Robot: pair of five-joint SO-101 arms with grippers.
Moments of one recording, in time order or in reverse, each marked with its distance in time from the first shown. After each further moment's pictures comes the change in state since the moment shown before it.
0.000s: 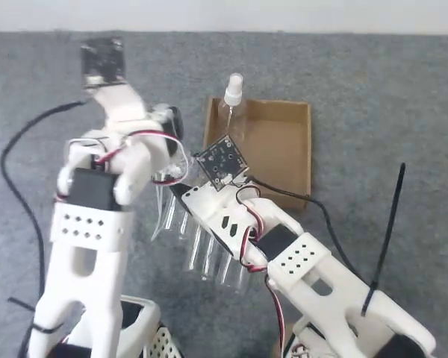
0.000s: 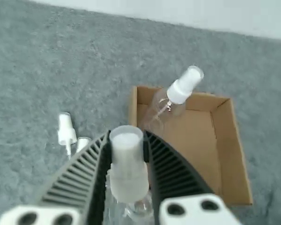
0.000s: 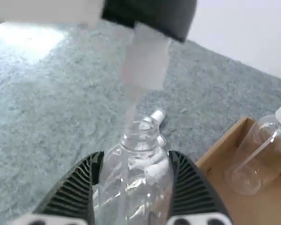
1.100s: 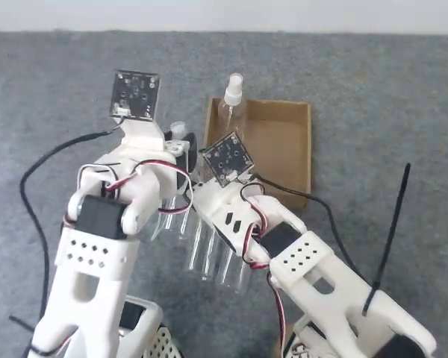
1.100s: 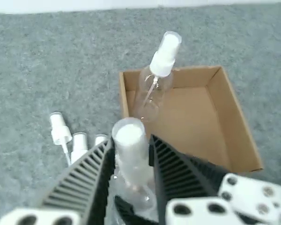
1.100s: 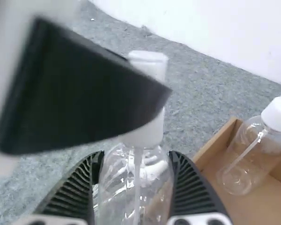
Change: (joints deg) left arm 4.0 -9.8 11.9 -1.7 -8.0; right arm 1.1 -0.1 0.2 -0.1 0.0
